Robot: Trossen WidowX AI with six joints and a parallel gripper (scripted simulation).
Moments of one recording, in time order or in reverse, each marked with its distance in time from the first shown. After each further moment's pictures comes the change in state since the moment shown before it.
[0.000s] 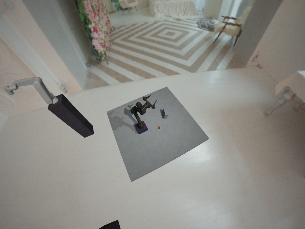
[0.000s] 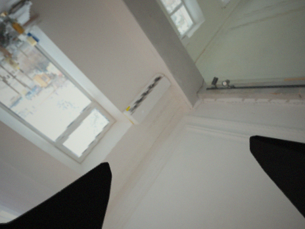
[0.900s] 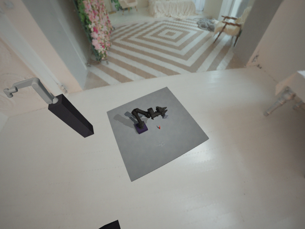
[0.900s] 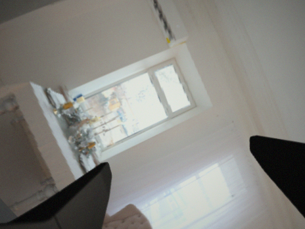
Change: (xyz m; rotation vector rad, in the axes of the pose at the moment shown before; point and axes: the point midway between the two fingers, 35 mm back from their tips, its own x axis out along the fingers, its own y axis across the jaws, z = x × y) arm 0.021 0.186 0.012 1.191 0.310 0.212
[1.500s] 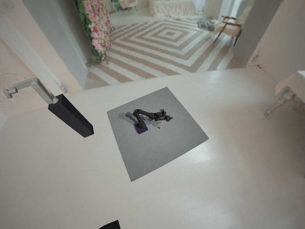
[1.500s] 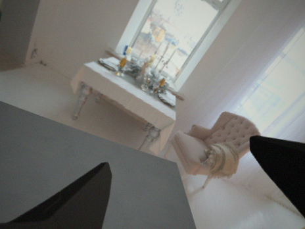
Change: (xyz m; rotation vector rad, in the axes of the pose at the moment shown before) arm 0.016 0.145 -0.064 0.622 0.363 0.310
